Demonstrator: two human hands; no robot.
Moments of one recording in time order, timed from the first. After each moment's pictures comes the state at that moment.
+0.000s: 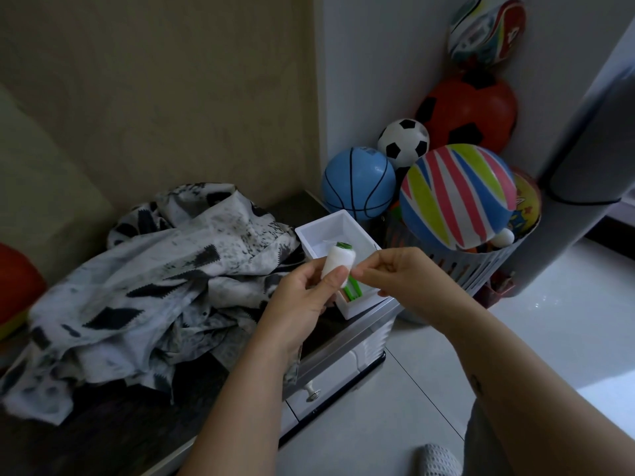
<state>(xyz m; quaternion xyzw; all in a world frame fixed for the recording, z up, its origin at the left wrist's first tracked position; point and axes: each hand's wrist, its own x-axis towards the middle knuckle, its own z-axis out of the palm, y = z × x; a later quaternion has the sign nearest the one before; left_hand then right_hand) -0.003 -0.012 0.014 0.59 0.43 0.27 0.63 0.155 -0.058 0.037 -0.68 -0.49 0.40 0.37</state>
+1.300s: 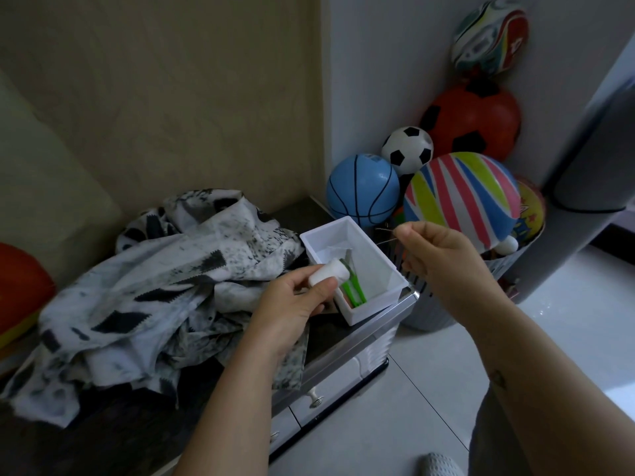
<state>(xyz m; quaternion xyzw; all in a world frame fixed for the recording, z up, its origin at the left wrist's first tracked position) -0.015 -0.004 0.014 0.55 0.45 0.31 0.64 0.166 -0.067 0.065 -0.64 -0.38 0.39 0.54</state>
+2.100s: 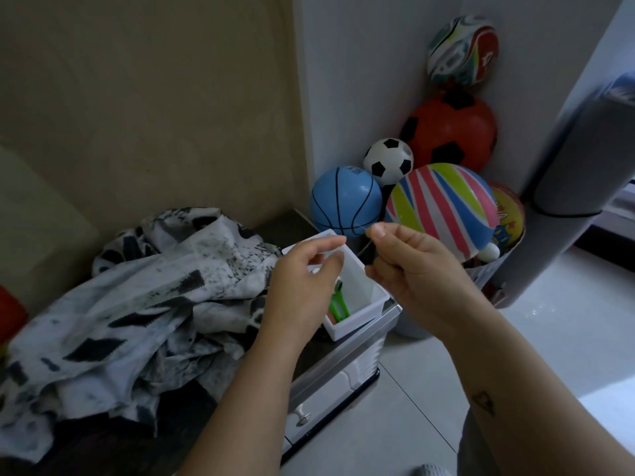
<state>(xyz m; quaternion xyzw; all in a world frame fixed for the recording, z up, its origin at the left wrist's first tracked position) 0.032 -0.013 0.064 0.68 0.46 0.35 0.46 0.165 -0.067 0.078 -0.50 -0.34 0.51 0.61</state>
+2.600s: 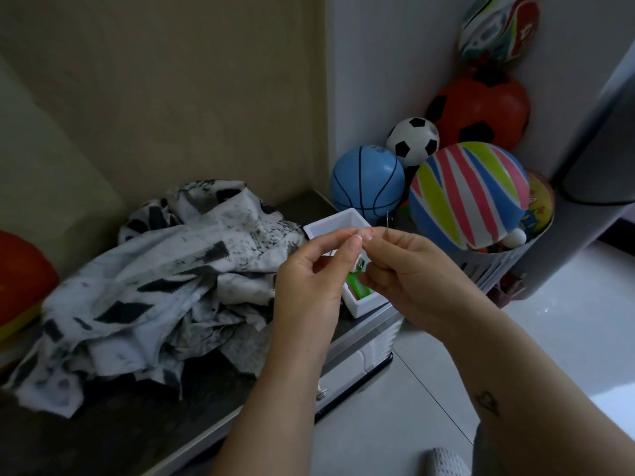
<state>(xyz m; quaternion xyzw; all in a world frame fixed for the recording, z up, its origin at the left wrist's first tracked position) 0.008 -0.045 0.059 0.54 0.42 0.45 0.57 0.130 -0.068 0.061 -0.49 -0.38 0.57 0.54</state>
